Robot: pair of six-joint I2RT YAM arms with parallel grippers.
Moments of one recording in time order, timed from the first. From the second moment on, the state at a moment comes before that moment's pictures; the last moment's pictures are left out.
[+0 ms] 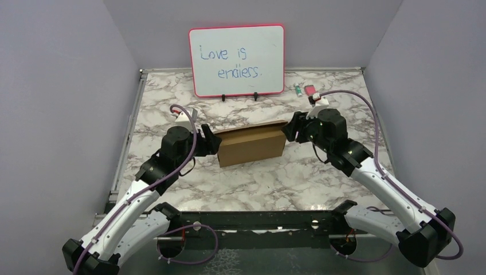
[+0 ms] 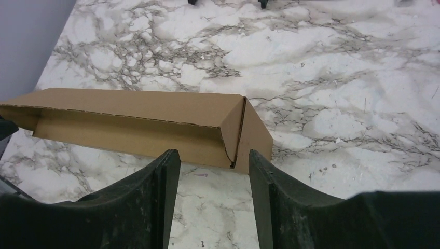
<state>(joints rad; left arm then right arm) -0.56 0.77 0.72 -0.36 -0.09 -0.51 0.58 1.01 0.87 -0.26 0.06 0.37</state>
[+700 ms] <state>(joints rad) -0.53 0.67 0.73 -0.32 -0.15 -0.74 0.28 1.08 0.96 -0.26 -0.29 0.53</state>
